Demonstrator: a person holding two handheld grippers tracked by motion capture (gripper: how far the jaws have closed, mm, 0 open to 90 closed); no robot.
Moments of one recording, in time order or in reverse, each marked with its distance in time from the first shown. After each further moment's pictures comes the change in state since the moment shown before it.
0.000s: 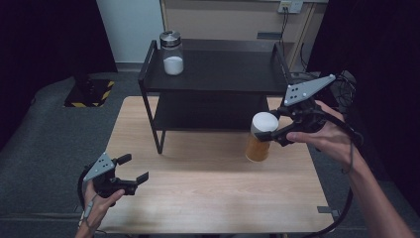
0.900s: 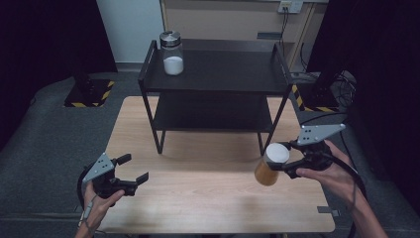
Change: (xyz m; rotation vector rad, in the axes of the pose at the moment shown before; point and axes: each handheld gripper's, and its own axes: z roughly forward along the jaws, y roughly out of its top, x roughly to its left) left arm -0.003 0.001 -0.003 -0.012 -0.001 0.009; right arm 0.028 -0.106 0.014 -0.037 -0.059 0.067
